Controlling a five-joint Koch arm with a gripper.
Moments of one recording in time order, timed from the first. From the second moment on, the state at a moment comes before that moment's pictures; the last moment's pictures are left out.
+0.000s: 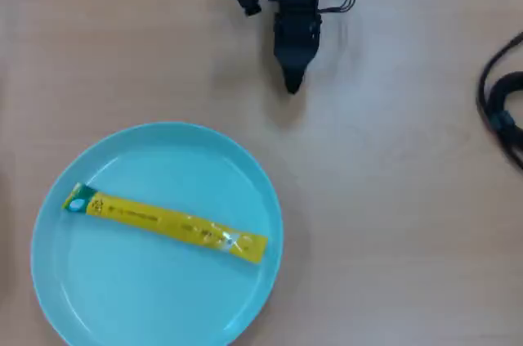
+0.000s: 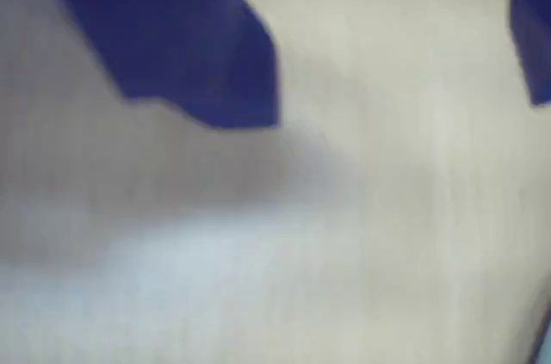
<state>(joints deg) 98.4 130.6 171.2 12.7 -3.2</state>
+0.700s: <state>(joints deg) 91.8 130.6 176.7 3.9 2.9</state>
